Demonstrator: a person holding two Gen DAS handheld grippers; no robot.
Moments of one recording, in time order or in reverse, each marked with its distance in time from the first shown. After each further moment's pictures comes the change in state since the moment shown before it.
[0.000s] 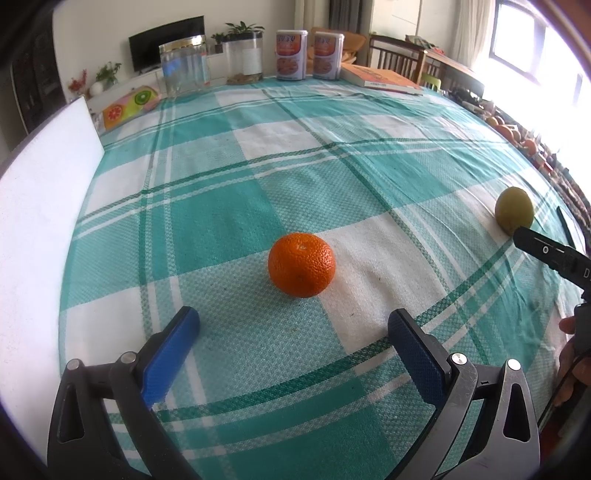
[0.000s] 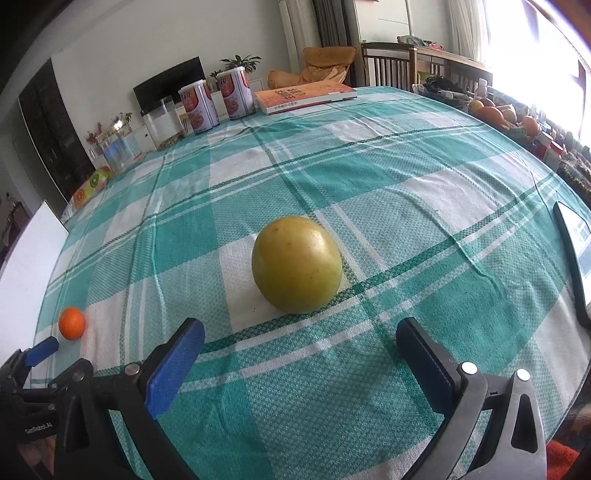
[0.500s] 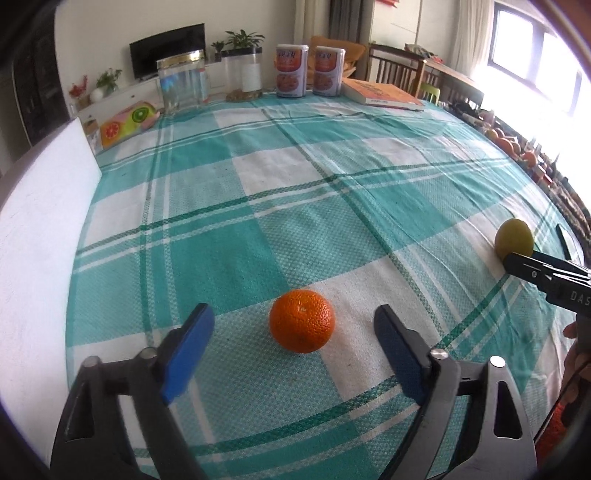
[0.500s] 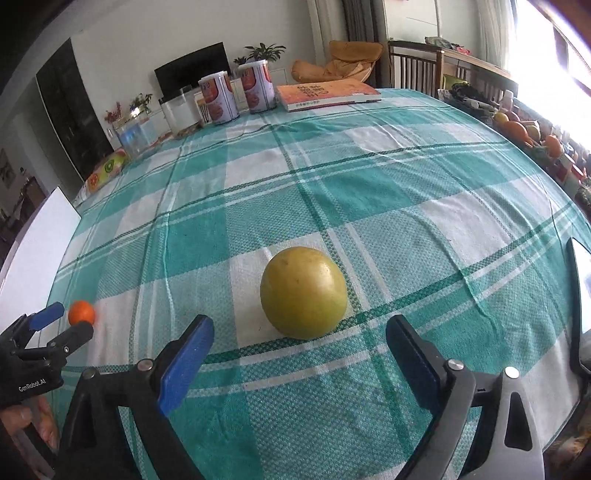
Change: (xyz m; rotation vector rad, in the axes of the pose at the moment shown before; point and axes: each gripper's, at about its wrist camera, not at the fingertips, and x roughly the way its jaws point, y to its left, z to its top) left arm 0.001 -0.003 0.025 0.016 -0.038 0.007; right arm 0.020 0.012 0.029 -0.143 0.121 -0.006
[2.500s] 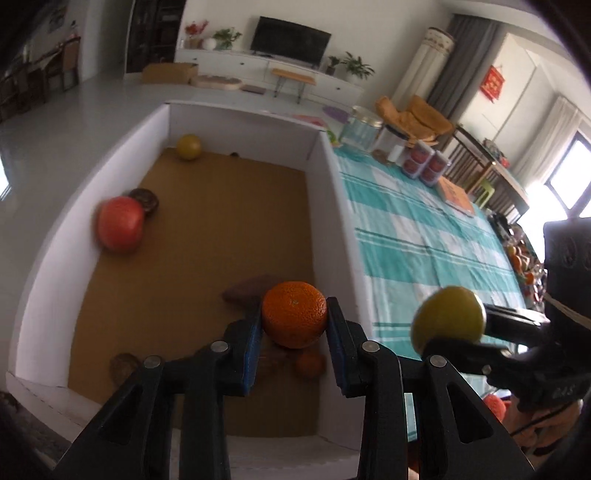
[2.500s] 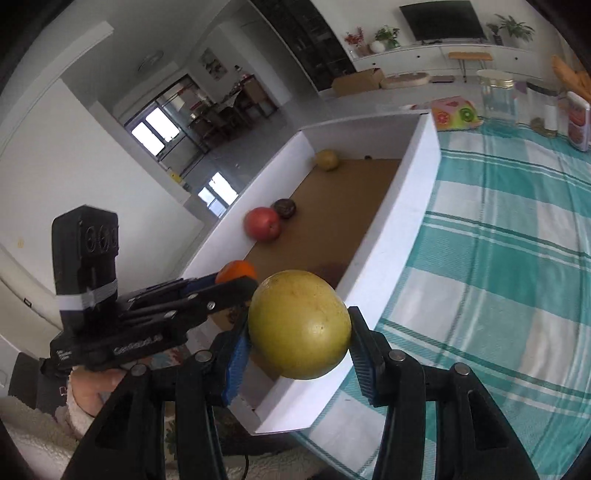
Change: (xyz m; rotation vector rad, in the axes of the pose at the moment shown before) left arm -0.223 0.218 -0.086 -0.491 -0.045 0.074; right arm -0.121 0.363 -0.048 -0.560 0.308 0.803
